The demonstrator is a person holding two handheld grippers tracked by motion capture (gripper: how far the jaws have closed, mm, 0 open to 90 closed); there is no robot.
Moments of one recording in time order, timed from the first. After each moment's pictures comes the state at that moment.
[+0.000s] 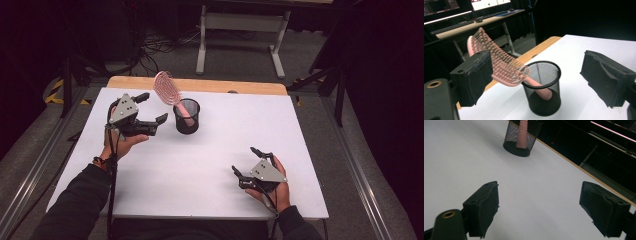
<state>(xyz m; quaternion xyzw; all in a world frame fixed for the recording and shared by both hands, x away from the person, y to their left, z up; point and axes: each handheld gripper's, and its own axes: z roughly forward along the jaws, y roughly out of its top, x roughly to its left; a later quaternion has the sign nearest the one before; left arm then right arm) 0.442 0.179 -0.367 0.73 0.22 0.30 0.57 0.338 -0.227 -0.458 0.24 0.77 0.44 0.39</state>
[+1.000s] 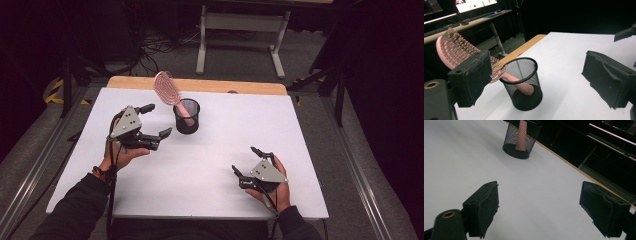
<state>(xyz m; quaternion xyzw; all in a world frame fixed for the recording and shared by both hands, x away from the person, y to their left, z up) 0.414 0.170 -0.376 0.75 0.18 0.28 0.57 0.337 -0.227 -0.456 0.23 0.77 0.44 0.40</state>
